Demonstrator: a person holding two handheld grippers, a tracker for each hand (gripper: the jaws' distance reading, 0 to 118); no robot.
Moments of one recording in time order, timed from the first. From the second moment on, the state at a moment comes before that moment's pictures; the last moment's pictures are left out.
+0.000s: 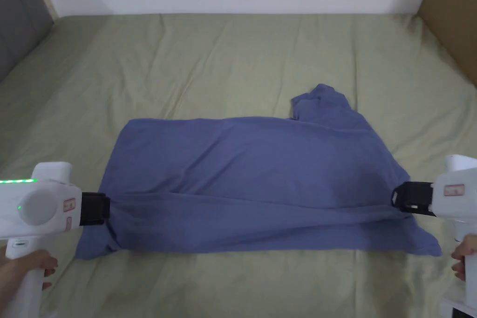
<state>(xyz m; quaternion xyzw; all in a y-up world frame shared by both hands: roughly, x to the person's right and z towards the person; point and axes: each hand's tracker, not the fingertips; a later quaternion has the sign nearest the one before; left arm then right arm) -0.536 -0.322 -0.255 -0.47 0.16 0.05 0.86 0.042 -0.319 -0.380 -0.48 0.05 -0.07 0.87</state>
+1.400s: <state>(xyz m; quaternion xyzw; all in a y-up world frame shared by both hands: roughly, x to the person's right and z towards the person) -0.525 -0.348 -0.212 -0.49 0.13 0.13 0.85 0.037 -0.381 -0.353 -0.55 0.06 -0.01 0.84</state>
